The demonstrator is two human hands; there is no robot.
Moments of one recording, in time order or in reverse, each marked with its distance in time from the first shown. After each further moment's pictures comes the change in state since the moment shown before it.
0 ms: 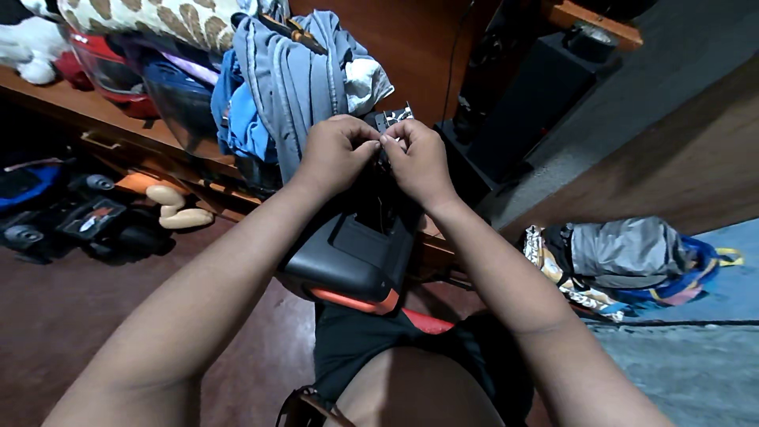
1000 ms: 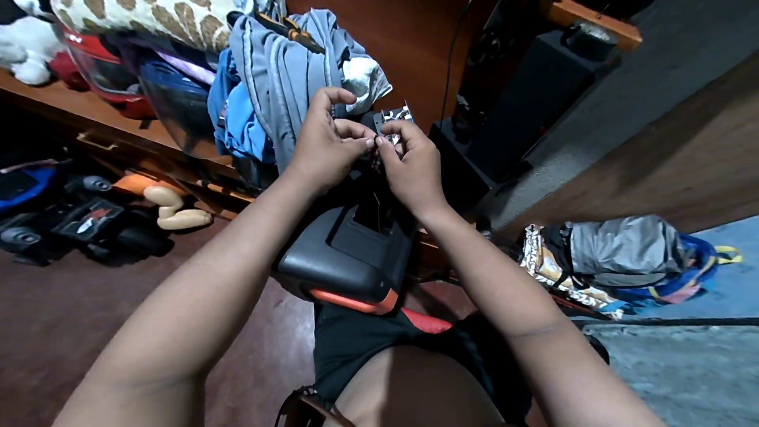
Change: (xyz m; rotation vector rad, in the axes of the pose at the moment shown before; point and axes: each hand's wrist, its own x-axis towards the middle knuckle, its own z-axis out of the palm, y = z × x) left_hand 0.000 0.007 -0.003 -0.662 0.004 -0.200; right_hand -0.009 0.008 0.018 0.073 0.125 -0.052
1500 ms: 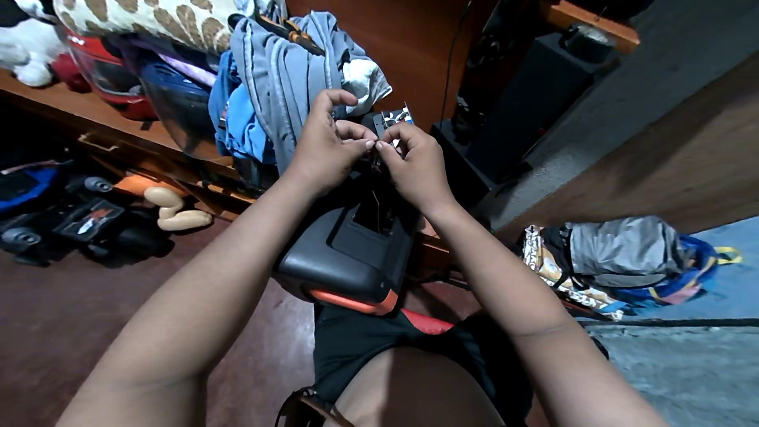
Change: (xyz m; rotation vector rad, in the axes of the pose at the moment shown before) left_hand 0.000 0.003 0.001 0.043 0.003 -0.025; right_hand 0.006 -0.003 -0.015 -0.054 -0.116 -0.022
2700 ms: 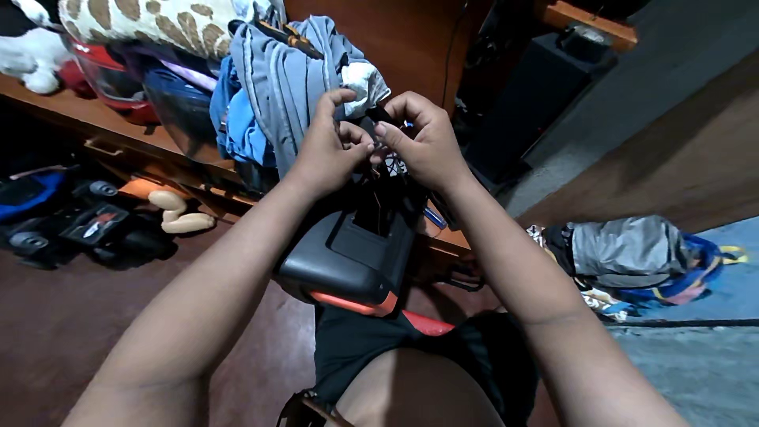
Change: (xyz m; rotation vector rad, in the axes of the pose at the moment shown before) left_hand 0.003 -0.003 -0.001 0.165 -0.046 0.039; right_hand 0.023 -0.007 -0.028 0.496 -0.193 -0.218
